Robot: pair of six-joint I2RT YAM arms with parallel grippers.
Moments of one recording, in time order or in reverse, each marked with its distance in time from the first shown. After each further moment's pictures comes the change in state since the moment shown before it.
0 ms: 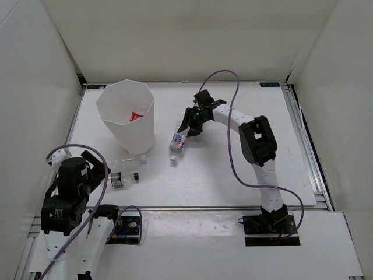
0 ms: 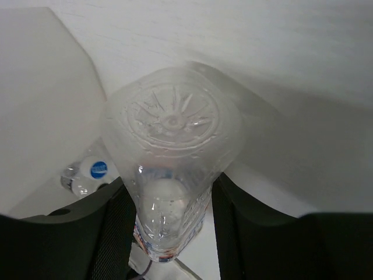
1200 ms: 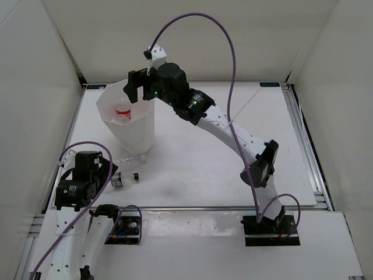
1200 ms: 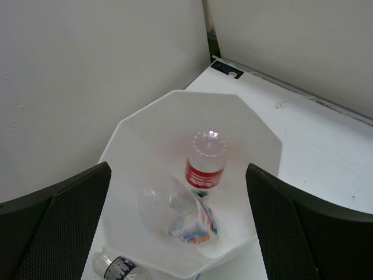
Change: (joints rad) left arm 0.000 0.083 -0.158 0.003 0.060 -0.216; right arm 0.409 -0.200 0.542 0.167 0.614 -0.475
